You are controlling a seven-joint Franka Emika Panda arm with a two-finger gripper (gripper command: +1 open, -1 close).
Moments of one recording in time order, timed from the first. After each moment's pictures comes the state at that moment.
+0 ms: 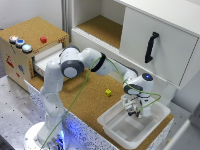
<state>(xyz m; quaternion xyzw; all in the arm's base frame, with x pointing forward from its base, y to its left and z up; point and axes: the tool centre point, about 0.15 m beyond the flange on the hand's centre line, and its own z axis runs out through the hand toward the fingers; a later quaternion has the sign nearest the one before) 0.415 -0.401 0.214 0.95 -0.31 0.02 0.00</state>
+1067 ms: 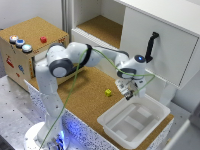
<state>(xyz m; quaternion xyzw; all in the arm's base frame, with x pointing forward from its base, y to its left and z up) 0.438 -0.245 0.352 0.98 -0.15 0.08 -0.05</state>
